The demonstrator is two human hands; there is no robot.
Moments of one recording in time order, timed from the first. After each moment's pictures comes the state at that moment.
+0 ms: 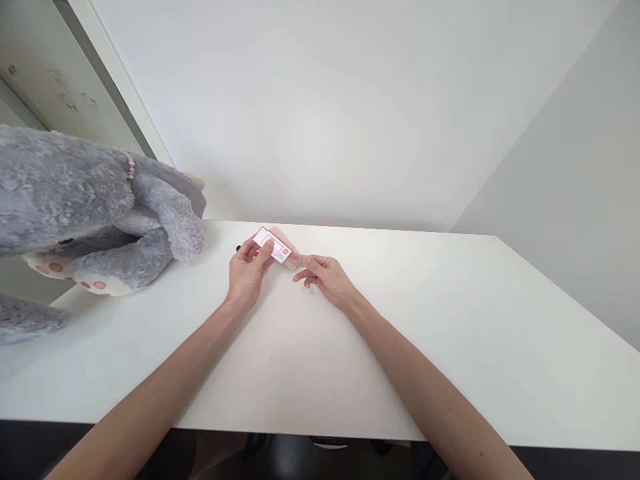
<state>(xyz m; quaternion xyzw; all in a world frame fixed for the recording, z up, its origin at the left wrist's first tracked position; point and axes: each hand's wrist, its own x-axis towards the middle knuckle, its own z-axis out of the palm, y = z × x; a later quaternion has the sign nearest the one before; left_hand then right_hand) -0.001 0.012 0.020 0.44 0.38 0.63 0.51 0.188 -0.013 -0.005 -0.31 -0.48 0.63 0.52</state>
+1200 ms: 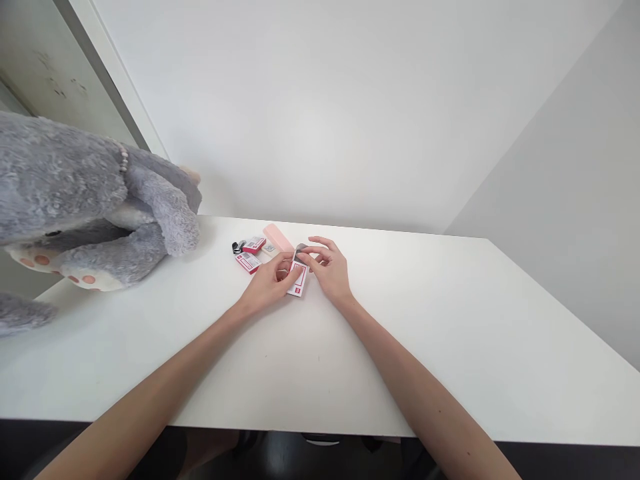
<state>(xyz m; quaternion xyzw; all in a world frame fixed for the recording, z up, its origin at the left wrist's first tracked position) 0.011 -0.014 0.017 0.72 0.44 0.35 0.41 0.186 -0.011 -0.002 -0.49 -0.55 0.33 0.59</state>
